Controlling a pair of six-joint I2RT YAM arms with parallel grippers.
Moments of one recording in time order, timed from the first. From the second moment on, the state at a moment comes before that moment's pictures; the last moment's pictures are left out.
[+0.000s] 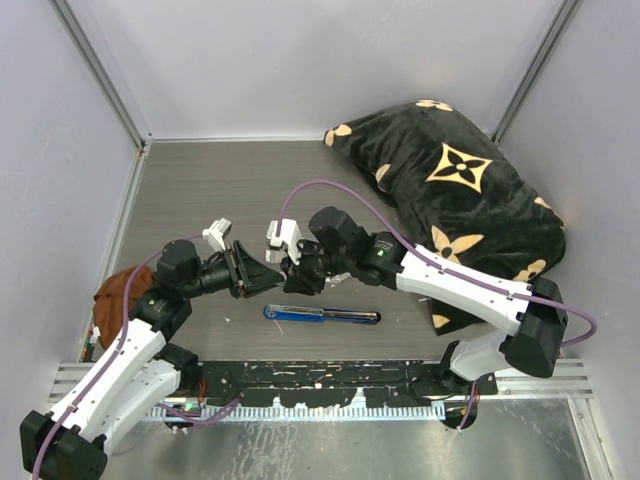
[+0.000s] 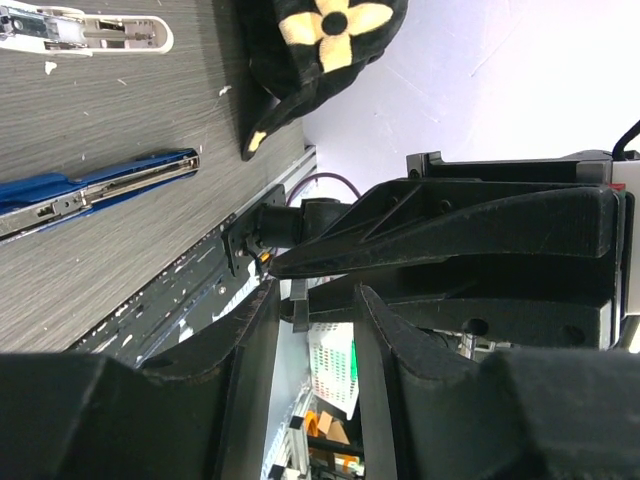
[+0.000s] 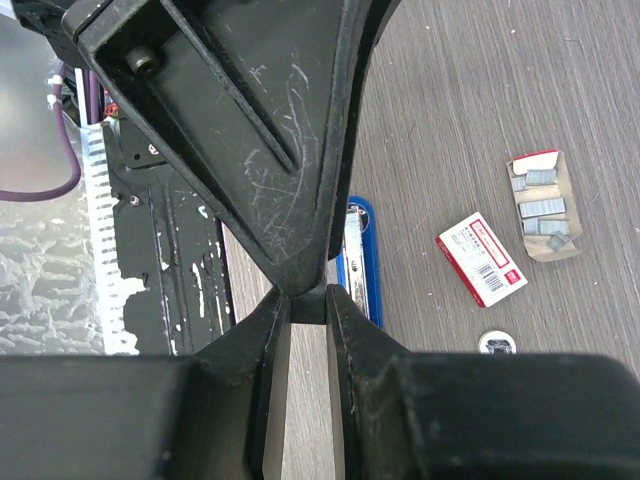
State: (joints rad) left arm -0.40 0.69 0.50 -0.09 0.73 -1.20; right arm 1.02 1.39 1.22 -0.45 -0.39 -0.12
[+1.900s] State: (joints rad) left arm -0.40 0.67 0.46 -0.06 0.74 -1.26; right arm 0.98 1.22 1.09 -0.36 -0.38 -0.06
